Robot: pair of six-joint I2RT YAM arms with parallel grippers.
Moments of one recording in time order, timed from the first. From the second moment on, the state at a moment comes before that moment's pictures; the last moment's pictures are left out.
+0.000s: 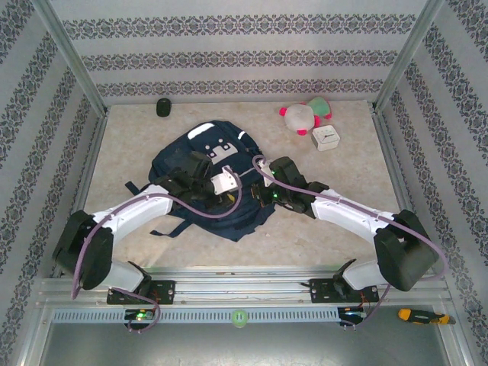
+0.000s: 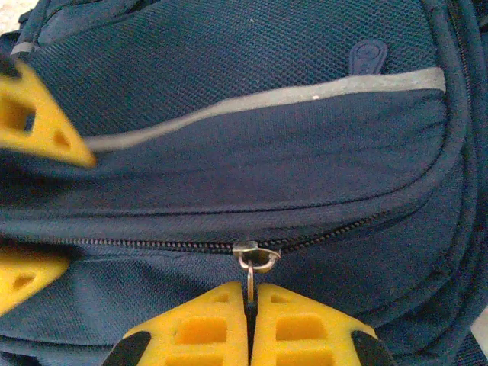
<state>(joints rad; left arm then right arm) -0.55 1.44 0.92 -0.30 0.36 0.58 0.65 1.40 0.83 -0.18 -0.20 0.29</state>
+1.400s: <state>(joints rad) -0.60 1.28 0.84 -0.18 0.41 0.56 0.38 1.54 0.89 -0.14 -0.41 0.20</state>
